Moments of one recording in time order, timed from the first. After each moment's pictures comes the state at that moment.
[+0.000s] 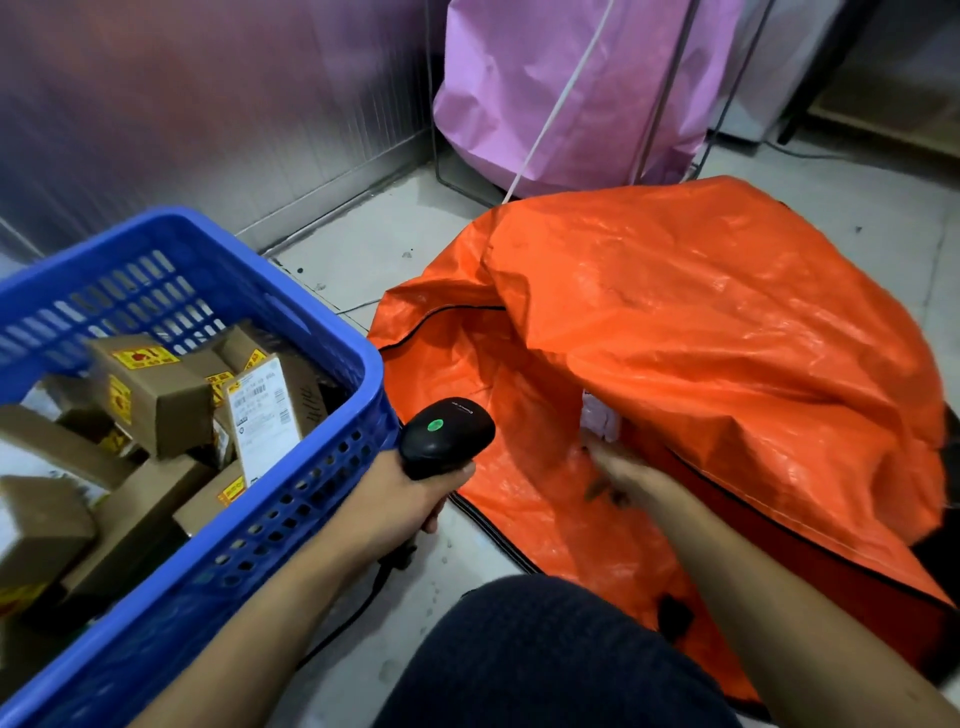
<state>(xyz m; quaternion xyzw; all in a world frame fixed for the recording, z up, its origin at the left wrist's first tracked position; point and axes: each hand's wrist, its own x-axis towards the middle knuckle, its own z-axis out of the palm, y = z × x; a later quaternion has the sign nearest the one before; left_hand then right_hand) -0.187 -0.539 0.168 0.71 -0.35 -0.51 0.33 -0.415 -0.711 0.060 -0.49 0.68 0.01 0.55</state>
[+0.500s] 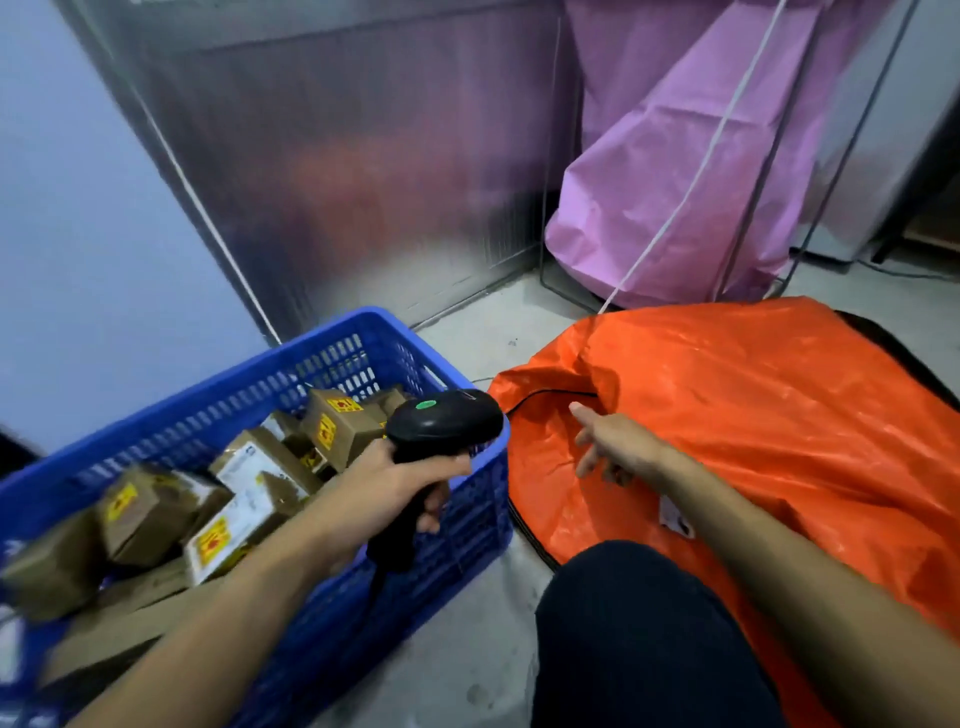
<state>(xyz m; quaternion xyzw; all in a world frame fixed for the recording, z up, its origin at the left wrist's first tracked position) -0.138 -0.444 0.340 0.67 -0.32 -0.47 0.47 -0.305 -0.684 0.239 -0.67 0.51 -0.03 0.54</state>
